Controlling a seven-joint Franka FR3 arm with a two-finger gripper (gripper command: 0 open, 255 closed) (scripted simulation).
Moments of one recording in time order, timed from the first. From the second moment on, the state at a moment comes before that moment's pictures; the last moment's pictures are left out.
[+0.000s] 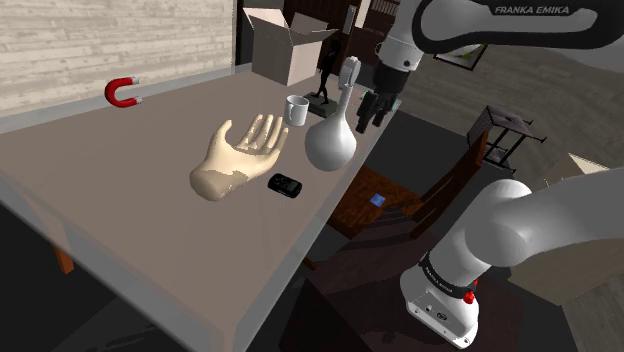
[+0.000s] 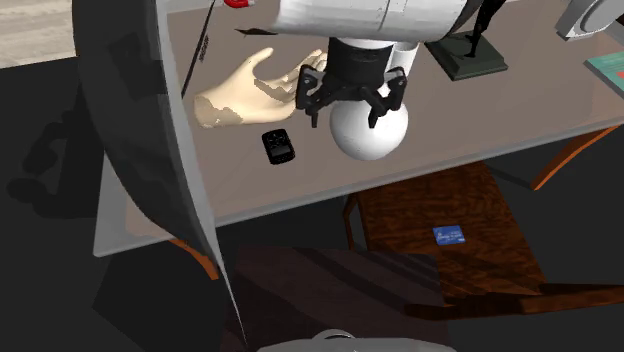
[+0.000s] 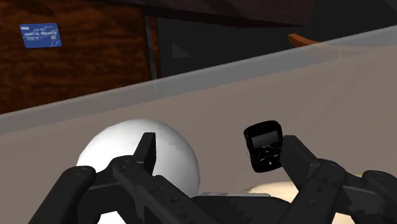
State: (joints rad) arm 0.06 -0.64 -0.04 -2.46 0.03 1.83 -0.06
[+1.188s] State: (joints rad) arm 0.20 -0.04 0.08 -2.33 0.08 2.27 -0.12
